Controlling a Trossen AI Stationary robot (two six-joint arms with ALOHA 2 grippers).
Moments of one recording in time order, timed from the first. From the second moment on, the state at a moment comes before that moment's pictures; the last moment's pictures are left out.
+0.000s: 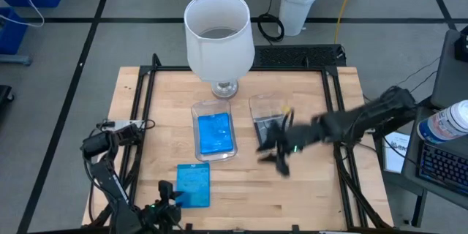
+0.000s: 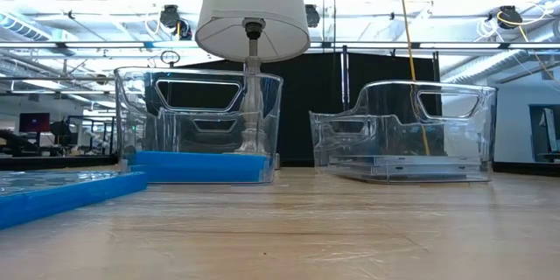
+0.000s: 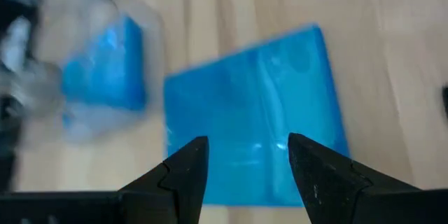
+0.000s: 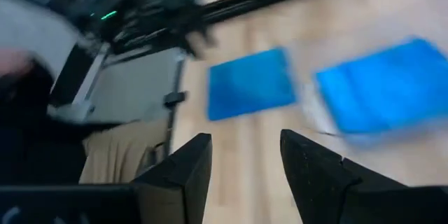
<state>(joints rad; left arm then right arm) -1.10 1.98 1.48 -1.23 -0.70 -0.96 0.32 1.32 1.18 -0.40 0.04 0.50</state>
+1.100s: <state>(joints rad) -1.15 1.98 1.29 -0.92 -0.42 -1.03 0.44 2.11 1.14 0.45 0.18 0.41</state>
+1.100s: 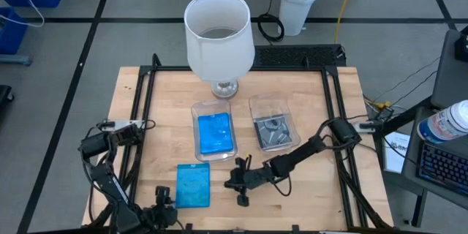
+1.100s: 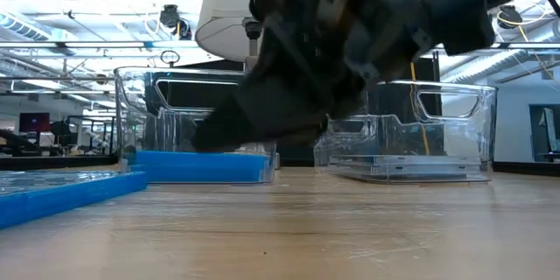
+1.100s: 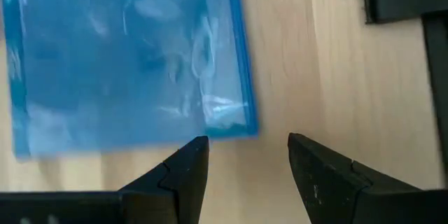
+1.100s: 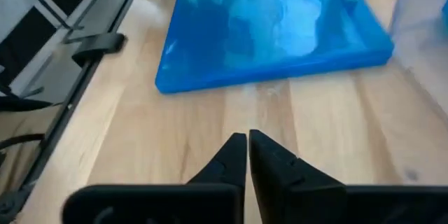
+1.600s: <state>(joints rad) -1.13 1.98 1.28 -0.85 -0.43 -1.50 0.44 2.21 1.19 0.50 0.13 0.30</state>
